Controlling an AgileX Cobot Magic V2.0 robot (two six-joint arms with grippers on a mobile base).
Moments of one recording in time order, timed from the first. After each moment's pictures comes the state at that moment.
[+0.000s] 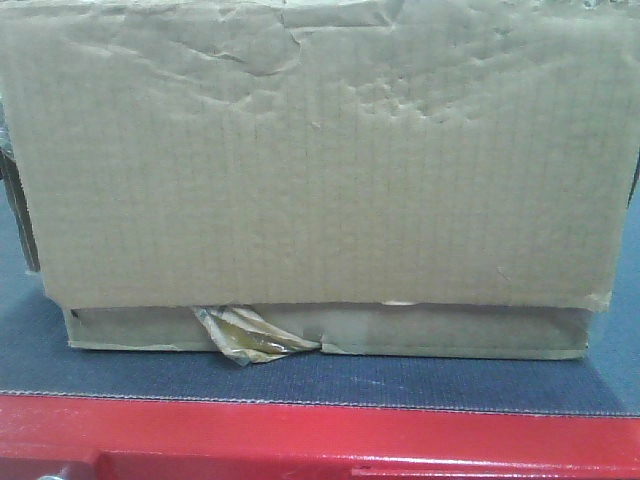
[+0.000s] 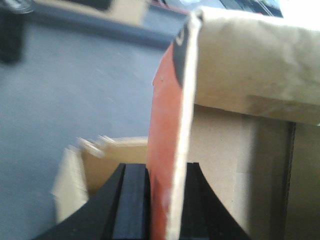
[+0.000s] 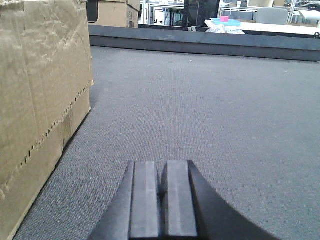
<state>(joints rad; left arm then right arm) -0.08 1.56 -2.07 -0.44 1.10 -0.04 0.03 0.00 0.00 0.03 0.17 -0.04</state>
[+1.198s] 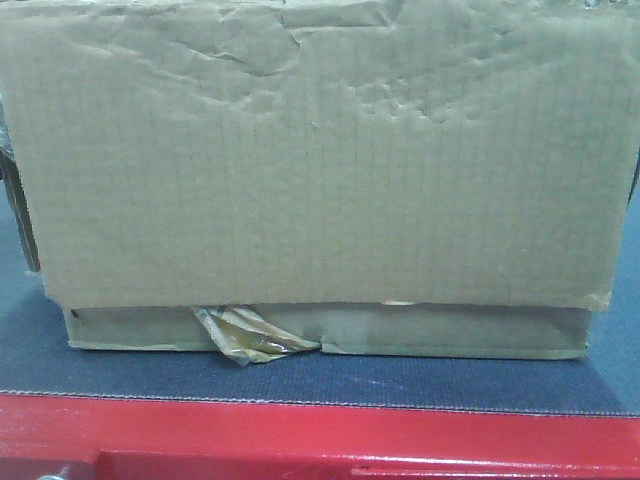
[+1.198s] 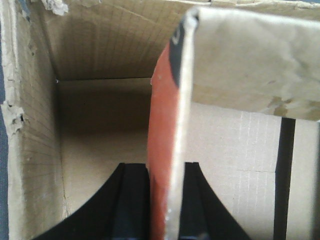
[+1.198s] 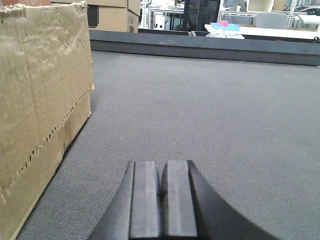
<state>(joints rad) -0.42 1.83 -2.07 -0.01 1.24 -0.40 0.03 0.00 0.00 0.03 0.15 -0.04</state>
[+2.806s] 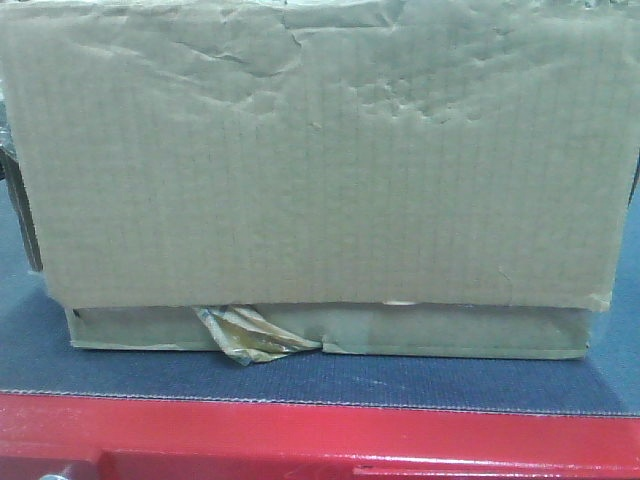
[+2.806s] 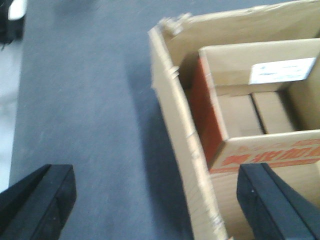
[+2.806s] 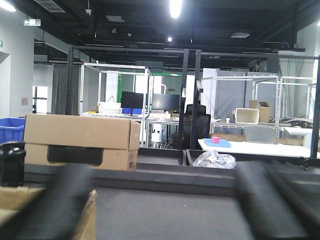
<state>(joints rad) -0.28 1.22 -1.62 0.11 1.19 -0.11 0.03 0.21 -0.54 0.03 0.10 -0.04</state>
